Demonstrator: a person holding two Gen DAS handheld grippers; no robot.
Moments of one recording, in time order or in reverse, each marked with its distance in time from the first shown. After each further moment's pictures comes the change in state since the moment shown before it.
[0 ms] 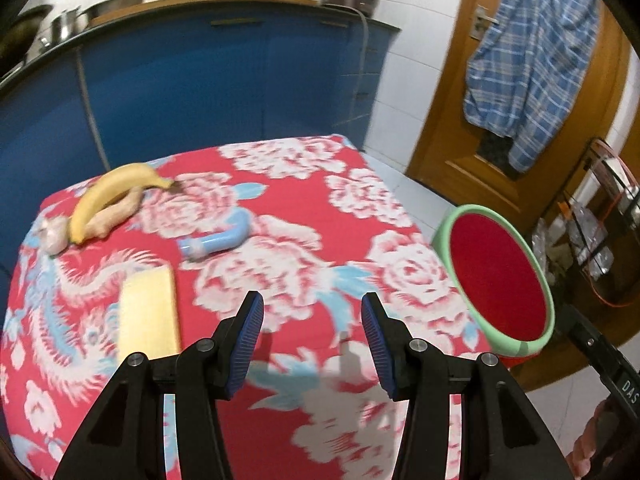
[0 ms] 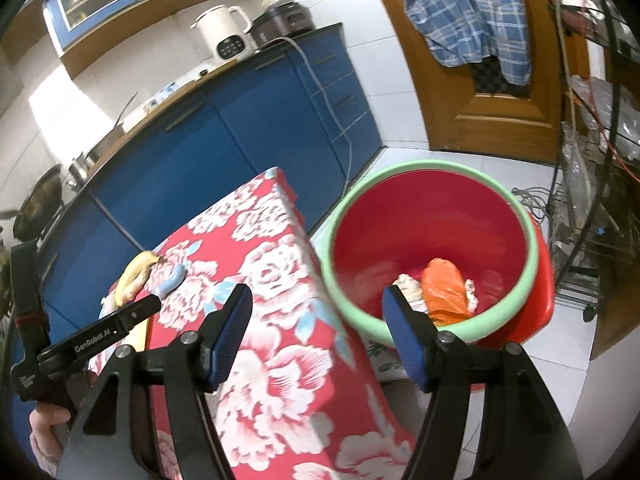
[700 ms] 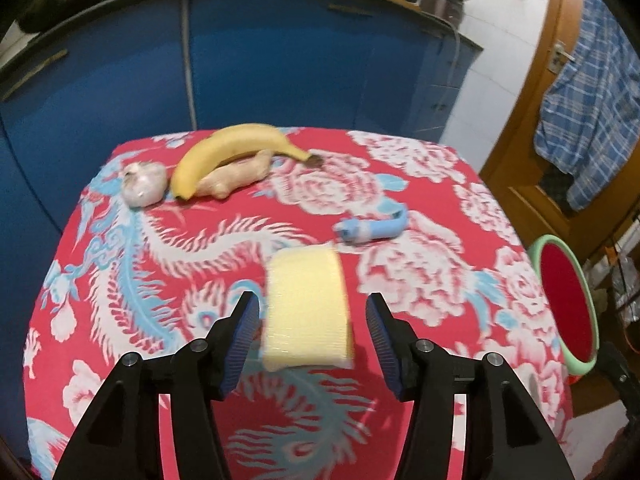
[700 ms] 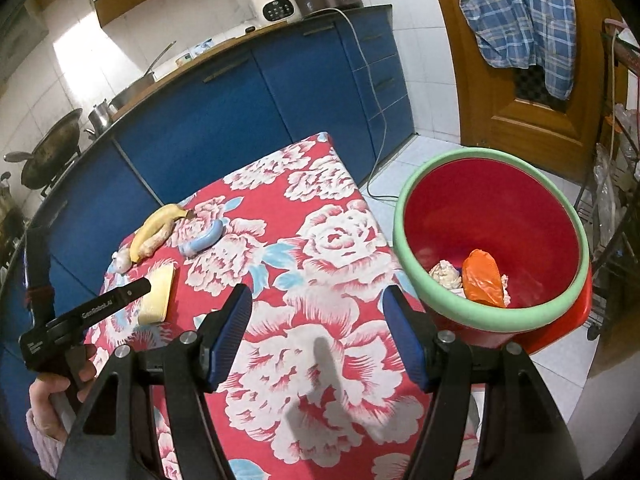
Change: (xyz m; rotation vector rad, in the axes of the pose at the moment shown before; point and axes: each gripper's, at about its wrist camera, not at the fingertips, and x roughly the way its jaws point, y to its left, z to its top) left arm 0.003 0.110 -0.016 -0.178 0.016 0.149; right arm 0.024 0.065 -0.019 -0.127 0.085 0.026
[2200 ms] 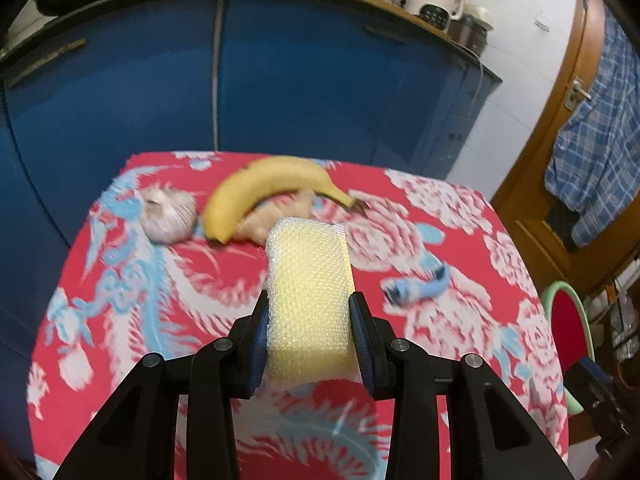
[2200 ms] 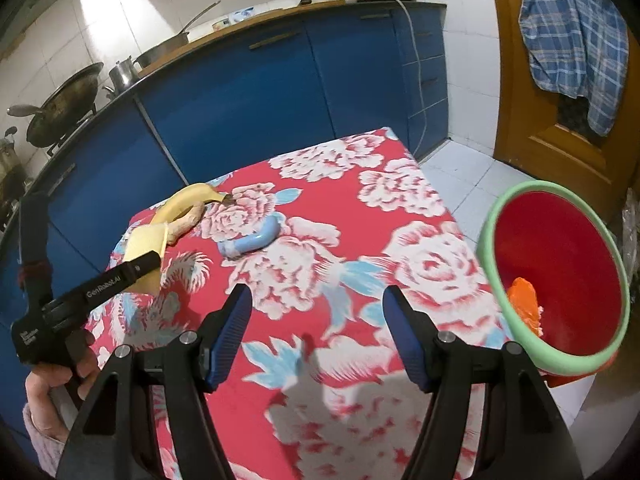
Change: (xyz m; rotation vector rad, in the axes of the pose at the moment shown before) left arm 0.011 0.043 0.038 -0.074 -0.064 -0.011; right arm 0.058 0.089 0.023 -0.132 0.067 0.022
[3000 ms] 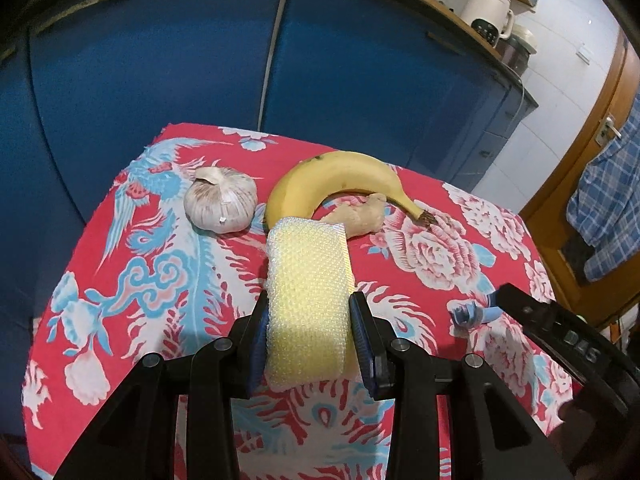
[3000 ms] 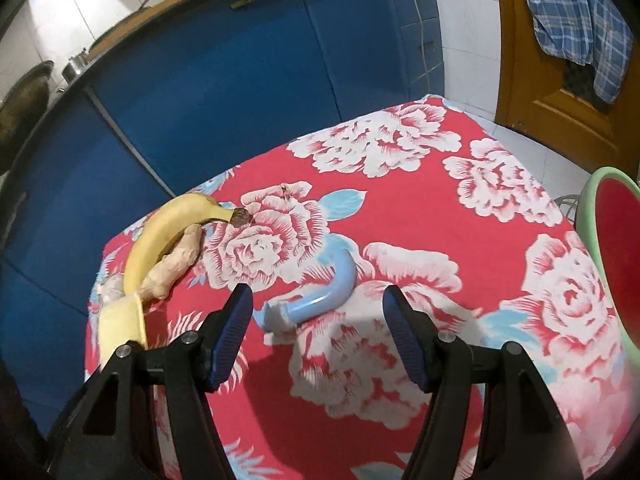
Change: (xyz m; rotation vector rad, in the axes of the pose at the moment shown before) left arm 0.025 0.050 0.002 -0.131 0.028 0.028; right arm 0.122 0.075 0.045 0.120 0.090 -0.069
